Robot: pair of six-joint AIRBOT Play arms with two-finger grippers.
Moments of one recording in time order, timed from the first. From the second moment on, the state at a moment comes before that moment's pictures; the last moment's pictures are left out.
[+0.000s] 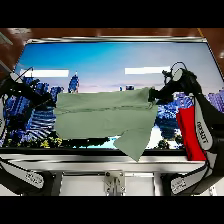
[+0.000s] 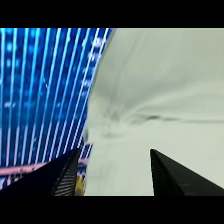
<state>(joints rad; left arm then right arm) 0.27 -1.80 1.55 1.25 -1.46 -1.49 -0.02 -1.73 1.51 -1.32 1.28 1.58</state>
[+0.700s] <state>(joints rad) 0.51 -1.35 0.71 1.09 -1.29 -1.30 -0.36 -1.36 1.15 -1.31 1.45 1.50</state>
